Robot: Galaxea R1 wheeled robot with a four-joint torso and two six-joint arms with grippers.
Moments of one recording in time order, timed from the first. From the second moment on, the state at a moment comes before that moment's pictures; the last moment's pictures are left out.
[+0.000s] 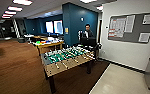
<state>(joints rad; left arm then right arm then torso) 1.50 3.01 -2.80 0.08 -0.20 -0.14 -1.52 3.02 -2.69 0.04 0.13 0.01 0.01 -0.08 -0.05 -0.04</state>
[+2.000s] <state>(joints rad) 1.53 3.01 -2.80 0.07 -0.18 -0.14 -1.56 3.02 -2.69 0.04 0.11 0.00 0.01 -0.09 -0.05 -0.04</state>
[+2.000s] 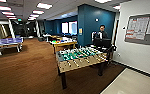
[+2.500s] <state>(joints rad) 1.51 3.01 -2.80 0.07 -0.19 -0.14 -1.53 3.02 -2.69 0.04 0.13 0.00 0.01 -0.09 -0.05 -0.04</state>
